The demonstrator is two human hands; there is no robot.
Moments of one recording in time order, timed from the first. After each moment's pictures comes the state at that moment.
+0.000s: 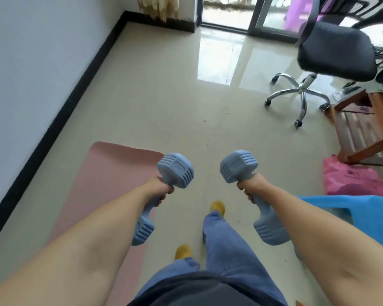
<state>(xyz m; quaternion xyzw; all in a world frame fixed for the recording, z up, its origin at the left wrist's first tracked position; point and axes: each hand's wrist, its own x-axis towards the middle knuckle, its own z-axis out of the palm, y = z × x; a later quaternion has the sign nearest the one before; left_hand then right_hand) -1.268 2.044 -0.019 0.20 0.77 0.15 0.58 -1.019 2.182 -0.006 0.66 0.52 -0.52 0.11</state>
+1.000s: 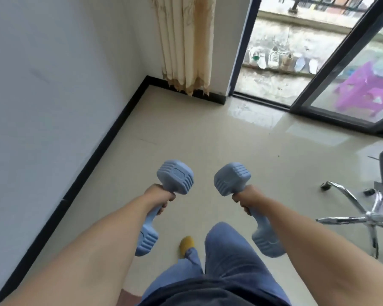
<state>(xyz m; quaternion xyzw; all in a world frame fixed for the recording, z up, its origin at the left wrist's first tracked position) -1.734 2.706 -0.007 0.12 0.81 0.20 0.54 -1.513 2.863 -0.017 0.58 0.59 -0.53 0.16</state>
